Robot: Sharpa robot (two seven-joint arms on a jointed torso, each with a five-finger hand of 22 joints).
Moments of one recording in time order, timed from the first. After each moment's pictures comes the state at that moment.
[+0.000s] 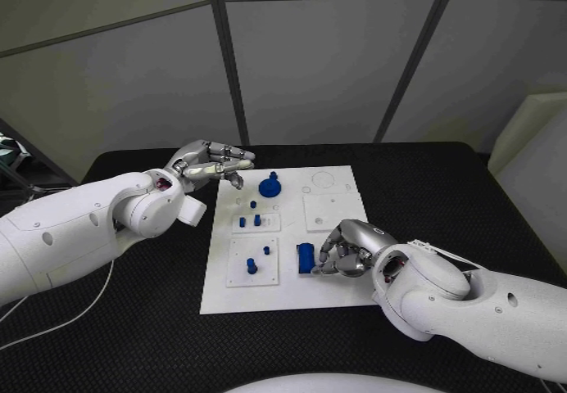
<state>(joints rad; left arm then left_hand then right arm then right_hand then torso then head) 1.13 -0.85 0.11 1.37 -0.27 -0.06 0.23 1.43 -0.15 0.43 0.06 0.07 1.03 0.16 0.08 0.13 1.15 0.10 0.12 0.08 1.22 0.01 0.72 0.53 0.18 1.11 0.12 0.38 1.10 0.94 -0.86 0.04 1.88 -1.55 -0.39 -0.64 1.35 -0.07 -0.14 0.12 0.11 1.19 0.02 0.10 0.68 1.42 -0.05 1.15 1.22 1.47 -0.11 1.42 1.31 0.01 1.47 0.00 1.56 1.31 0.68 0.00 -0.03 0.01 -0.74</state>
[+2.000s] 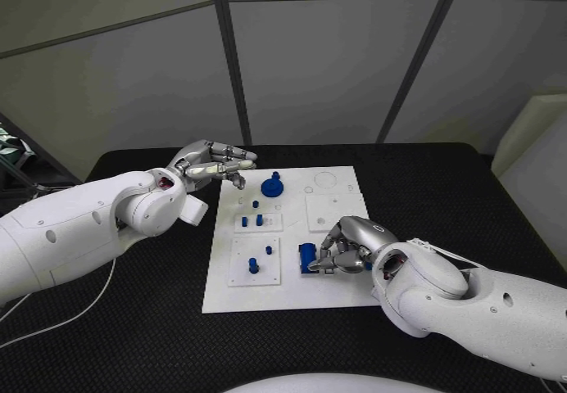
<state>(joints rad) 1.13 -0.86 0.11 1.37 -0.27 -0.05 0.22 1.43 -0.15 0.43 0.06 0.07 1.03 0.16 0.08 0.13 1.15 0.10 0.12 0.09 1.22 0.01 0.72 0.53 0.18 1.11 0.12 0.37 1.09 0.94 -0.84 0.04 1.84 -1.59 -0.41 -0.61 1.32 -0.03 -0.18 0.17 0.06 1.25 0.00 0.09 0.77 1.44 -0.06 1.15 1.25 1.46 -0.12 1.43 1.31 0.01 1.47 0.00 1.56 1.31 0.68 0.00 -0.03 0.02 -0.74</state>
